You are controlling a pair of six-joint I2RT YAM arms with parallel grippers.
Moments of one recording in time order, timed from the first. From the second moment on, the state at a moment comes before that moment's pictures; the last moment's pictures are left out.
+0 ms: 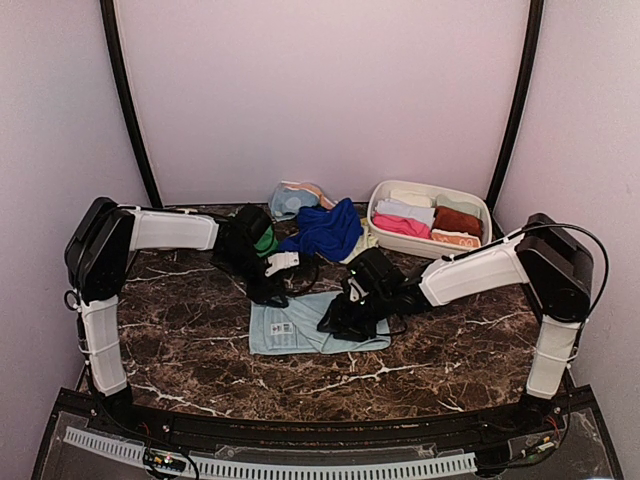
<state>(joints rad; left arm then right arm) -0.57 1.98 1.38 -0.61 0.43 0.76 0.92 1.87 1.05 -0.08 -0.32 1.05</state>
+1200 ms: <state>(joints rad) -0.43 1.82 1.19 -0.47 0.52 0.50 1.01 1.95 1.21 0.12 -0.45 1.01</state>
